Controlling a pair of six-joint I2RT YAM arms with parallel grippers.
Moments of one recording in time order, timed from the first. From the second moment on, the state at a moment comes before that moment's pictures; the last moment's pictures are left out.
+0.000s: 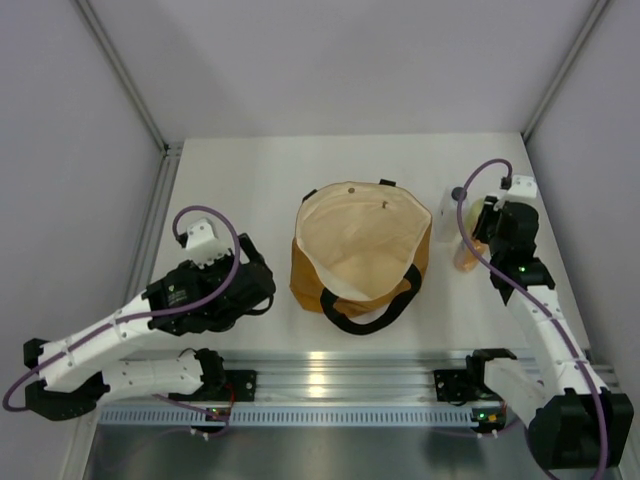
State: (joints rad) left arm -1.15 0.91 1.16 -1.33 -1.00 -1.38; right arm 0.03 0.91 0.69 -0.13 0.21 0.09
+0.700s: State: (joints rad) left arm -0.68 1.18 1.53 -1.34 -0.81 -1.01; right arm 0.04 0.89 1.20 -0.54 0.13 0.13
